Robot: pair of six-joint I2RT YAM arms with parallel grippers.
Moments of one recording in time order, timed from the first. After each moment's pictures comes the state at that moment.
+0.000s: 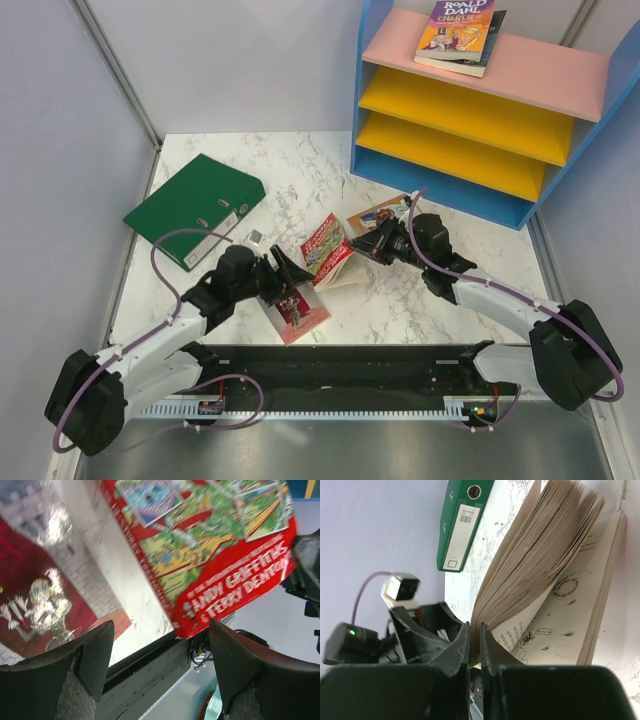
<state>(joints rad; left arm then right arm) -0.55 0.97 0.44 -0.05 0.27 -1.08 0.54 1.24 0.59 0.33 -0.33 1.11</state>
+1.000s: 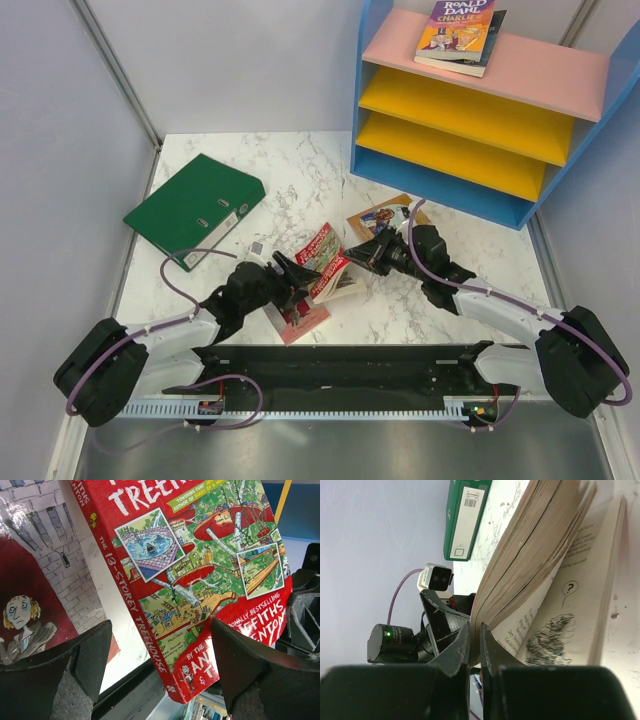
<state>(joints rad) -0.67 1.09 0.22 0.42 0.11 -1.35 0.61 1.19 0.53 0.35 -0.29 1.21</state>
